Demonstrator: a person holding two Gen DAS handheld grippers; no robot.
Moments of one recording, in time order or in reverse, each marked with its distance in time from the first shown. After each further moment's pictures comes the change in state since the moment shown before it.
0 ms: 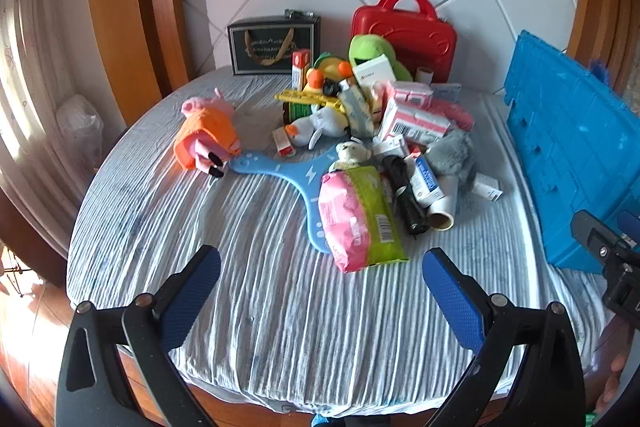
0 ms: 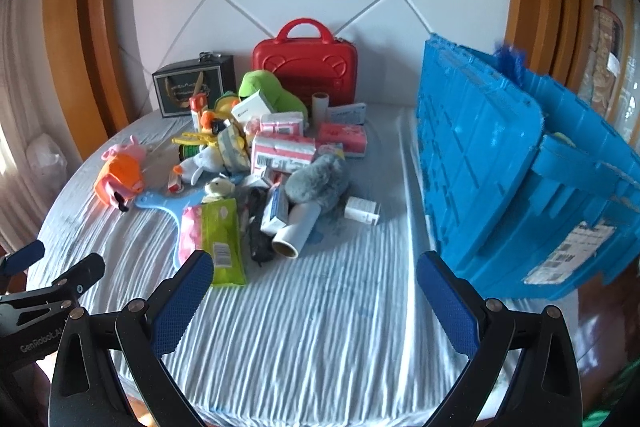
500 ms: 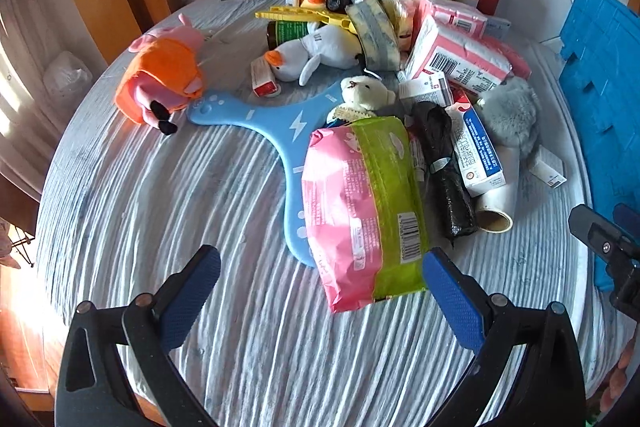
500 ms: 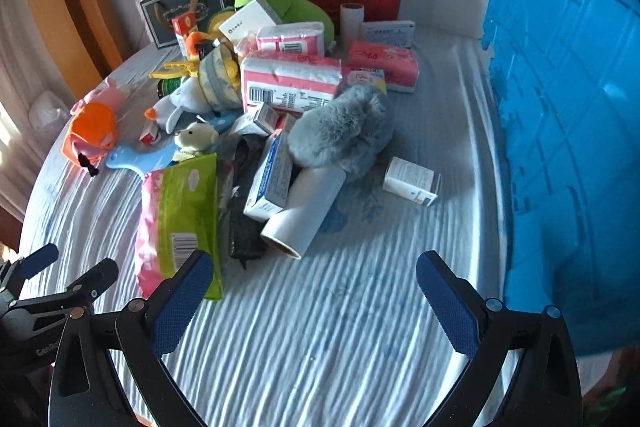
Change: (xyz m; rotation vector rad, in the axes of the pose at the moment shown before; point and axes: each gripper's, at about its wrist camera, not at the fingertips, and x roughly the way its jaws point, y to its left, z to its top) left arm 0.157 -0.038 0.026 -0.027 0.267 0.060; right arm 0.174 -0.014 0.028 -0.048 0.289 0.121
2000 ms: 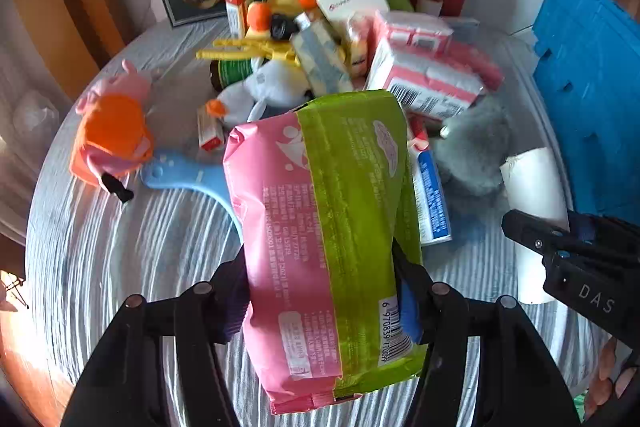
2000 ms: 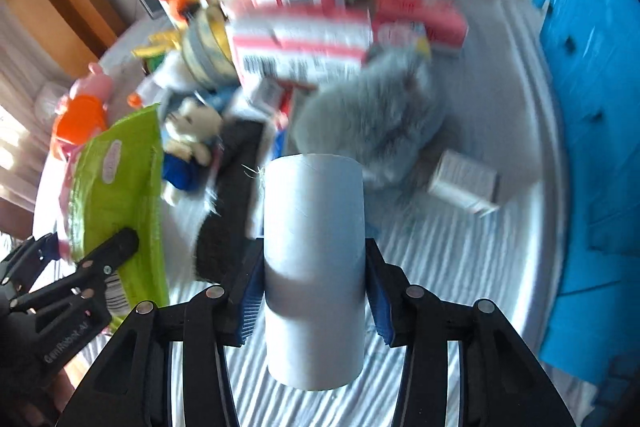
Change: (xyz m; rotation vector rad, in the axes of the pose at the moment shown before) left arm -0.011 -0.028 0.062 0.124 -0.040 -0.094; right arm 0.059 0.002 0.034 0.025 0.145 0.083
